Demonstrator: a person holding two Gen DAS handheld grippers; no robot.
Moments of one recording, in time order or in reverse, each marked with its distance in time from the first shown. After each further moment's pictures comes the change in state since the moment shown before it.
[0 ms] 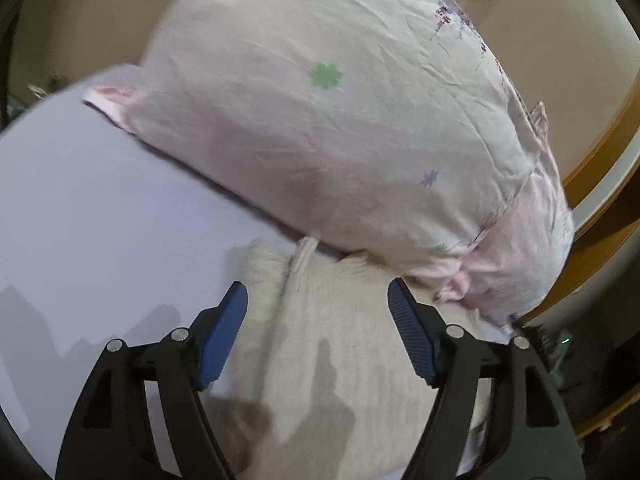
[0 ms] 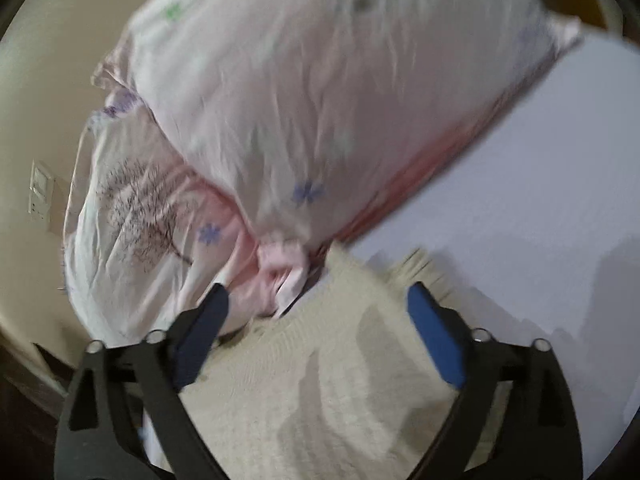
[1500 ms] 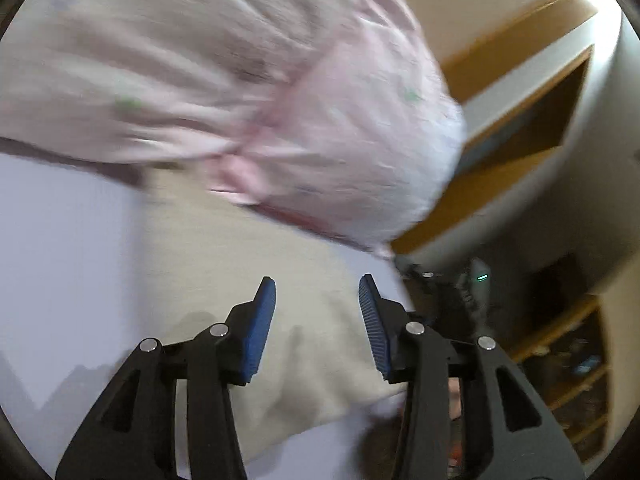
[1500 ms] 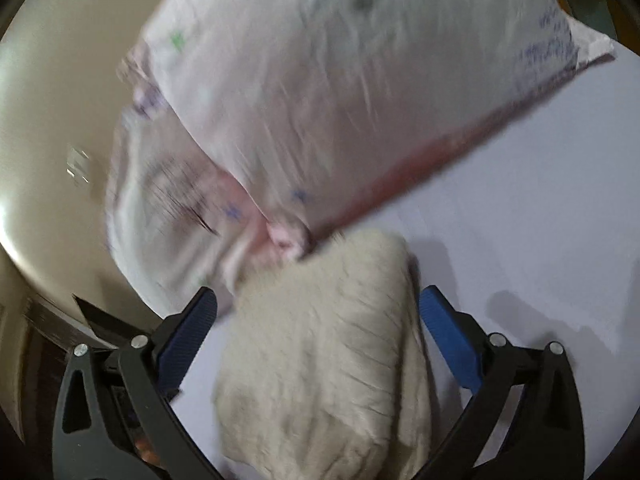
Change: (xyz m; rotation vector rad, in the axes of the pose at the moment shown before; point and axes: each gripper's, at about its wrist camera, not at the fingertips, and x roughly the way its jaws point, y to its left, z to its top) left arm 0.097 -0.216 -0.085 0.114 0.229 -0.399; right arm -0.032 -0.050 0.057 -0.050 0.304 0.150
